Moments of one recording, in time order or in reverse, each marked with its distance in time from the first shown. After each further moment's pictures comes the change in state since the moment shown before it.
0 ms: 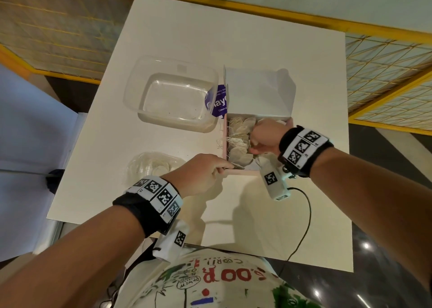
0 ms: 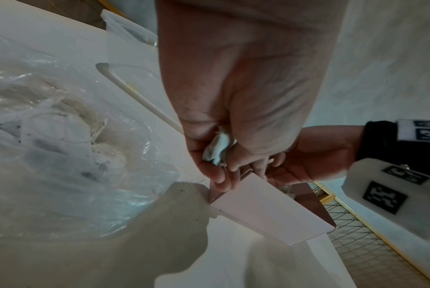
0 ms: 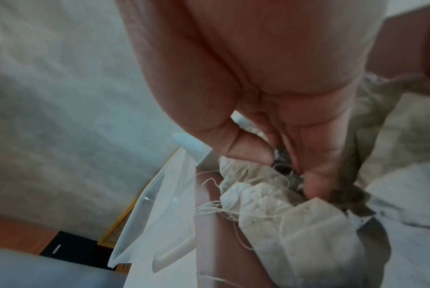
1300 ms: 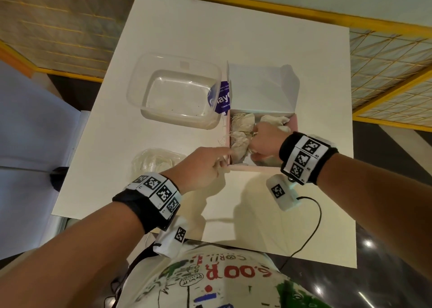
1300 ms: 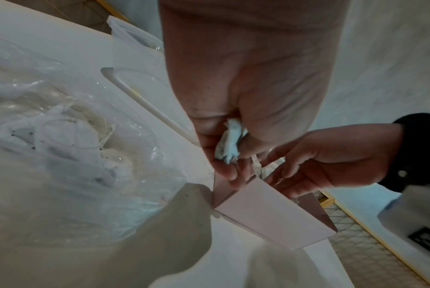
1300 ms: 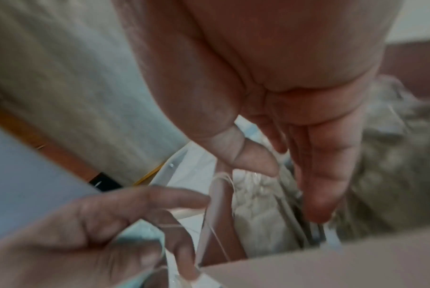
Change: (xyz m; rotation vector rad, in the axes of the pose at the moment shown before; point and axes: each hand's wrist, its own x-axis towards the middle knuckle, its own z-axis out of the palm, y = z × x) left_hand -0.002 0.002 -0.004 -0.121 0.067 -0.057; right_hand -0.031 -0.002 0.015 -0.436 0.024 -0.108
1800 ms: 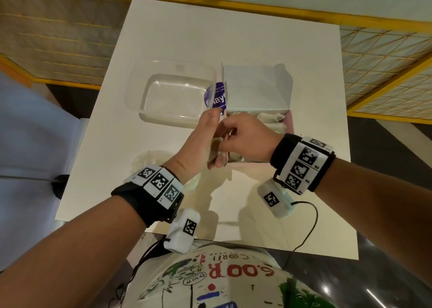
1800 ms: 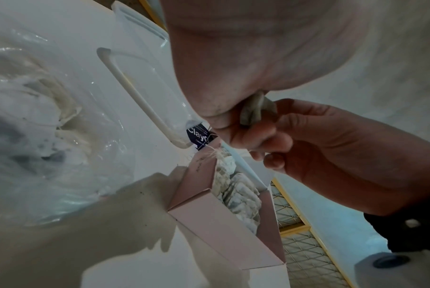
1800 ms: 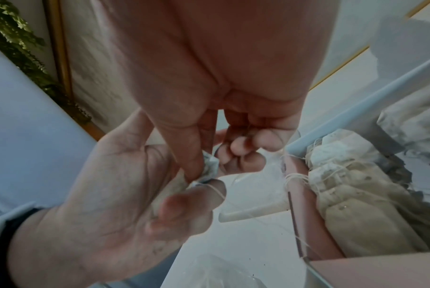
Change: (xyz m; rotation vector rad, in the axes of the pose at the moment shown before) left_hand -0.003 0.057 -0.020 -0.697 0.172 -0.045; right_hand -0.054 -0.035 0.008 0.143 0.066 -0.593
